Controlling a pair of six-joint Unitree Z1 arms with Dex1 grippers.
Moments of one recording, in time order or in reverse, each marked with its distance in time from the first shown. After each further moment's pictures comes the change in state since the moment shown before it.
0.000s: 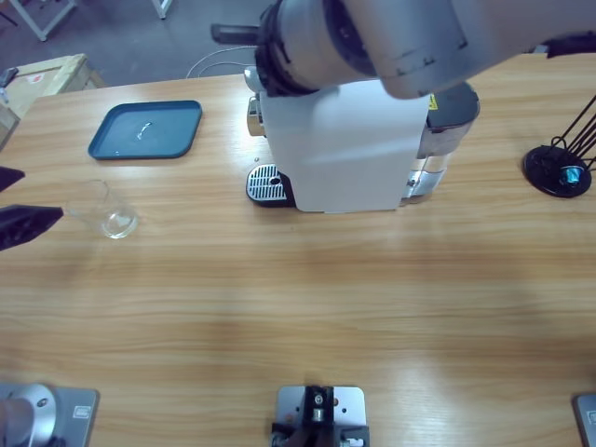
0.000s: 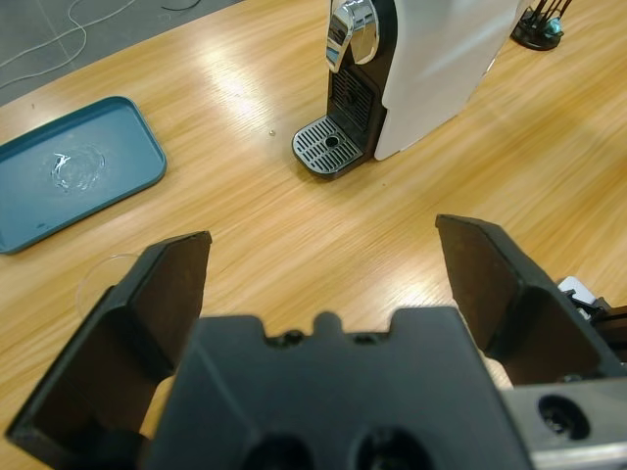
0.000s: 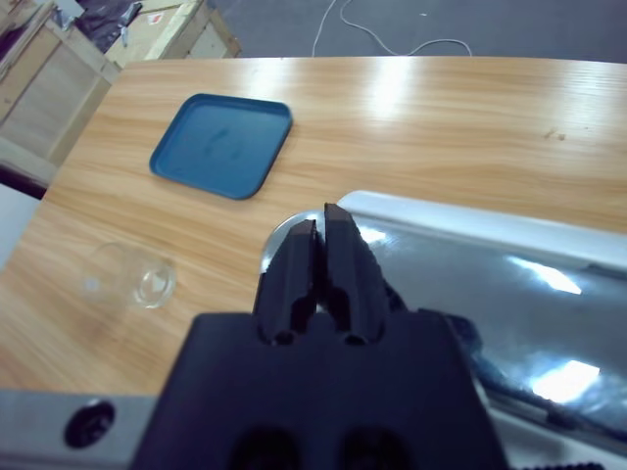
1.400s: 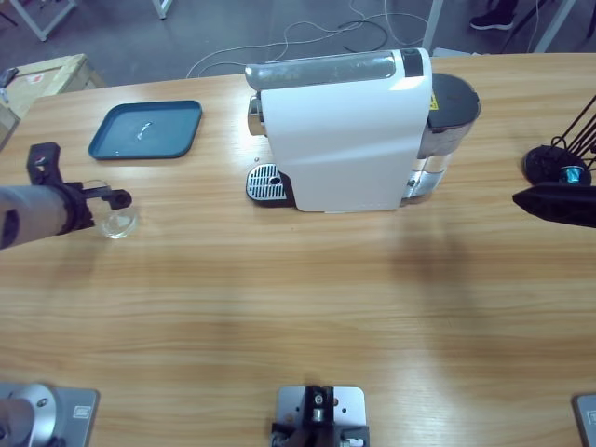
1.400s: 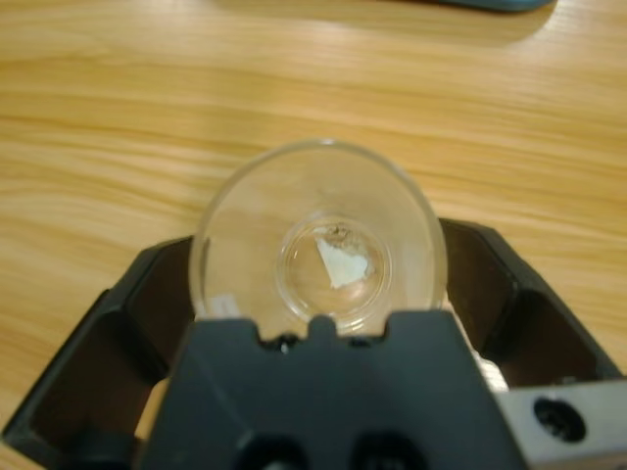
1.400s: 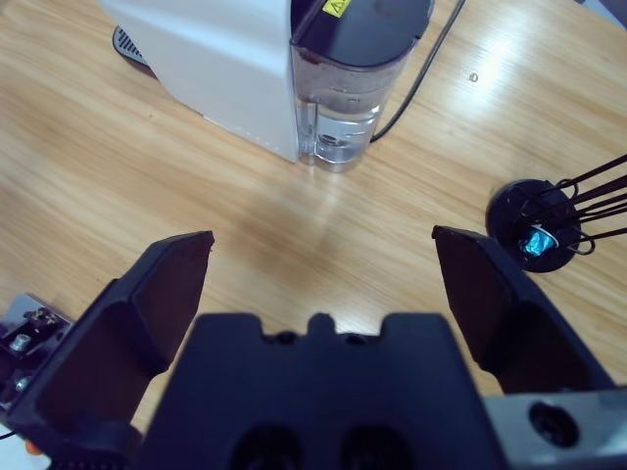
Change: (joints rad) arm 0 0.279 0.749 0.213 -0.475 0.437 -0.389; arm 1 0.042 -0.782 0.511 0.530 -0.055 -0.212
